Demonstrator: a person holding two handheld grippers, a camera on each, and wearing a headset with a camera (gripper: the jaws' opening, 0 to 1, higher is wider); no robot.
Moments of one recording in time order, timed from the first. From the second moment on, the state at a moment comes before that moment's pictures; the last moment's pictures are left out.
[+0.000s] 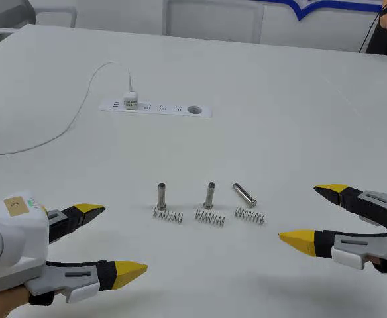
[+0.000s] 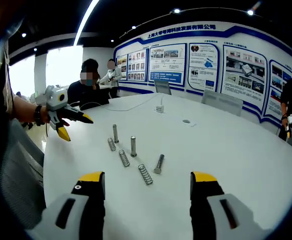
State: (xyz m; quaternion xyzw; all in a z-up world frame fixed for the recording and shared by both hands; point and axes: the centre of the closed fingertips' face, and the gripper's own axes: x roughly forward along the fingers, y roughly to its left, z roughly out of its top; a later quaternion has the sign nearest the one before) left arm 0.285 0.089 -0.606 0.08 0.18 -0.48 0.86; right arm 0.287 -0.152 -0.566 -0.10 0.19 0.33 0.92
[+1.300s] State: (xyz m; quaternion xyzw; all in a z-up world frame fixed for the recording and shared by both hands) left arm 0.286 0.088 -0.605 0.08 0.18 -0.48 0.86; right arm 0.375 -0.126 -0.575 -0.14 0.27 0.29 0.91
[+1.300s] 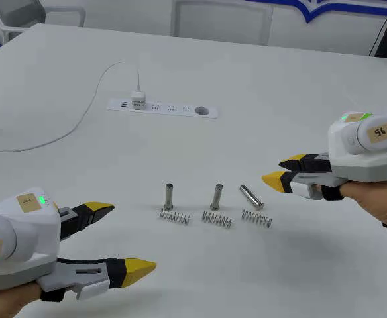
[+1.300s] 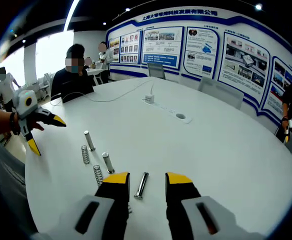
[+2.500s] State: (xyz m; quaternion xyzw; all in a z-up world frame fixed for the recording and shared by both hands) left arm 0.283 0.090 -0.612 0.06 0.19 -0.47 0.86; right arm 0.403 -0.105 -0.646 -0.14 0.38 0.26 0.88
